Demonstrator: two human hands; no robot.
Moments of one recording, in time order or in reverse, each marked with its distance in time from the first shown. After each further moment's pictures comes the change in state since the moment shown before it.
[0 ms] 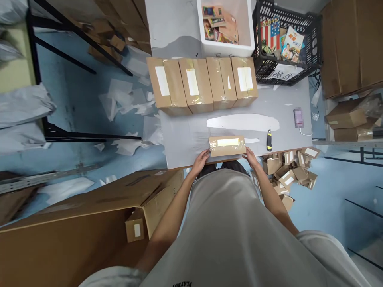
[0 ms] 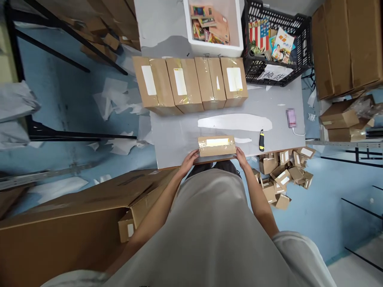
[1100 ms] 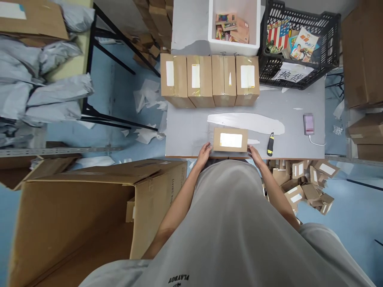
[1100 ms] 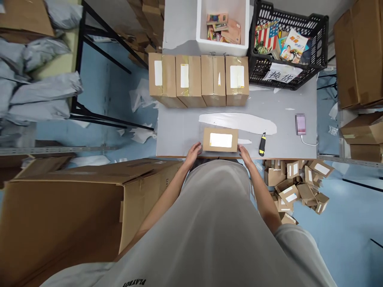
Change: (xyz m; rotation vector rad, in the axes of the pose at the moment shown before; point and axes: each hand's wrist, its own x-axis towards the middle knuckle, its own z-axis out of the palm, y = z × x) left_hand 0.010 -0.004 0.083 -0.010 0.298 0.118; right_hand 0.048 0.003 -0.071 -0.105 -0.251 -0.035
